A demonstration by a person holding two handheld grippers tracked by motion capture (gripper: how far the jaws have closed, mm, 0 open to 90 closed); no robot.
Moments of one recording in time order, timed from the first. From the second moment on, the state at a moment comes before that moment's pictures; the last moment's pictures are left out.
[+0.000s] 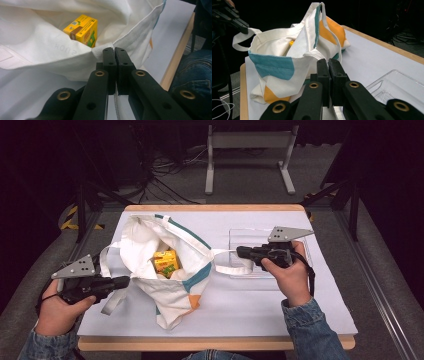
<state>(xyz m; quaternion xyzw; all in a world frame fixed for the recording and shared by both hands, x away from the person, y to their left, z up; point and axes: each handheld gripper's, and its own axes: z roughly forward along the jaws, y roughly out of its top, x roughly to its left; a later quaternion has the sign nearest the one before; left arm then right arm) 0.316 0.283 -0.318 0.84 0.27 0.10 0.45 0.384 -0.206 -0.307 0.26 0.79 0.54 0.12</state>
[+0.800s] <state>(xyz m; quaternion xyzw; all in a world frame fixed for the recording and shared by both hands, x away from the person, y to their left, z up) 0.308 0.293 -0.321 0.86 0.26 0.06 0.43 0.352 -0.232 -0.323 0.26 0.82 0.49 0.11</state>
